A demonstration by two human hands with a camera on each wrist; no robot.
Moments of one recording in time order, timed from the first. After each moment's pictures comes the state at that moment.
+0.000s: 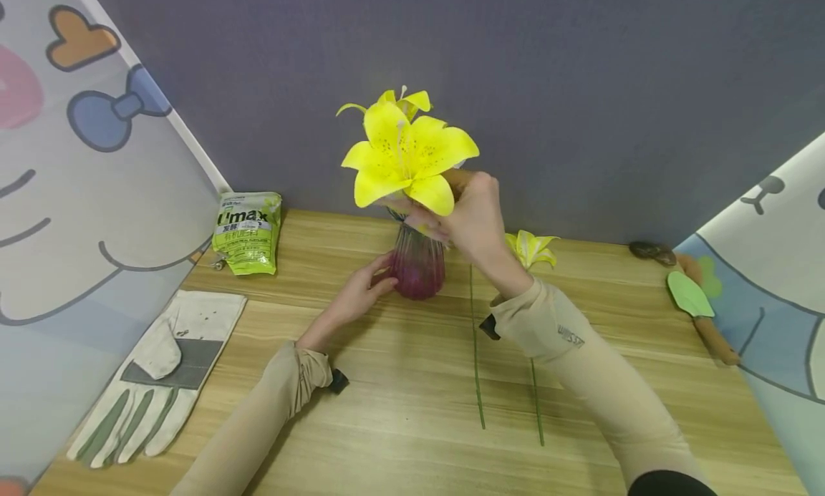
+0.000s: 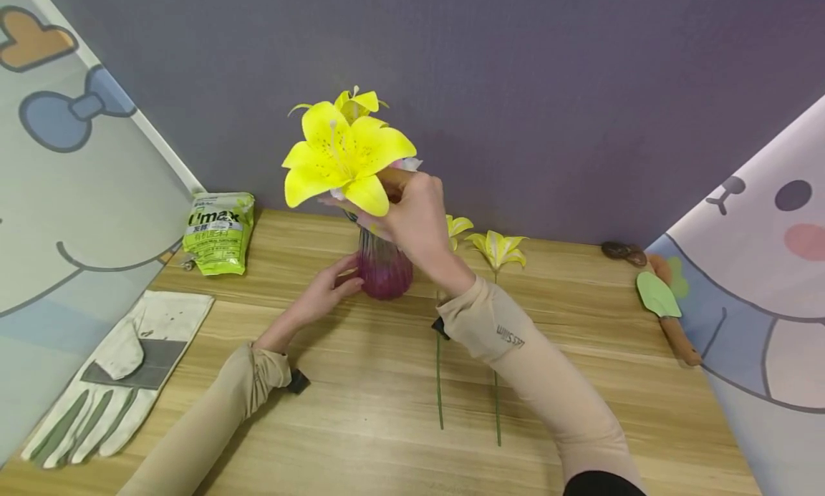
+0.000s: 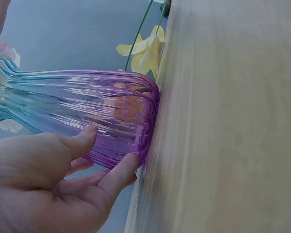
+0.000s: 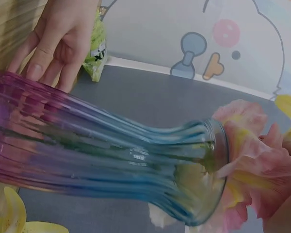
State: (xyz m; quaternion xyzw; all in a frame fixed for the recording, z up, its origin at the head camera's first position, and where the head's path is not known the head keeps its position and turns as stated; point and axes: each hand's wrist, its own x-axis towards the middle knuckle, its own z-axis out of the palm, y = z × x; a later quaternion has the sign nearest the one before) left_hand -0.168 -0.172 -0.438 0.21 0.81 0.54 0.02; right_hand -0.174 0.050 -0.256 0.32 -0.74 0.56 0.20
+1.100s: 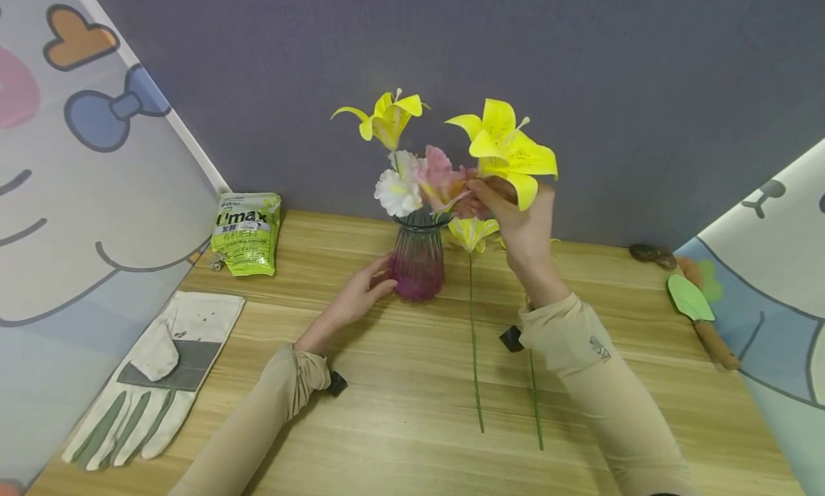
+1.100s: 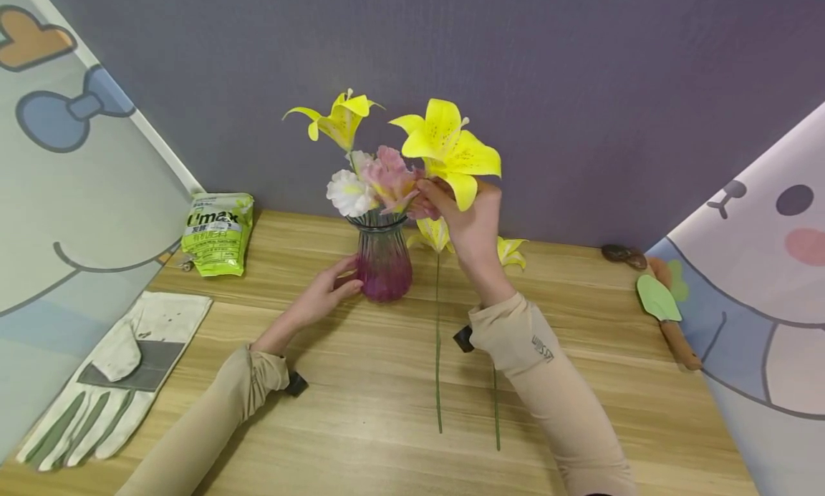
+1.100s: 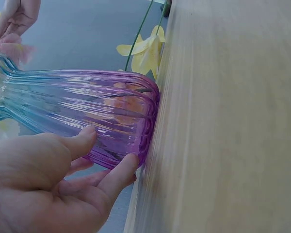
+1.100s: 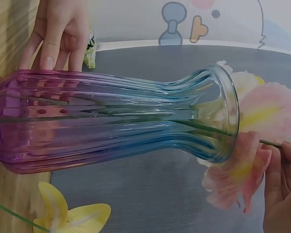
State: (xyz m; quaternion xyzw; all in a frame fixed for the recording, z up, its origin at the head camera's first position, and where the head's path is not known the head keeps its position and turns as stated) left_hand -0.170 -0.173 -0.442 0.20 0.81 0.55 0.02; right_hand -0.196 0.094 -0.280 0.20 -0.62 0.73 0.21
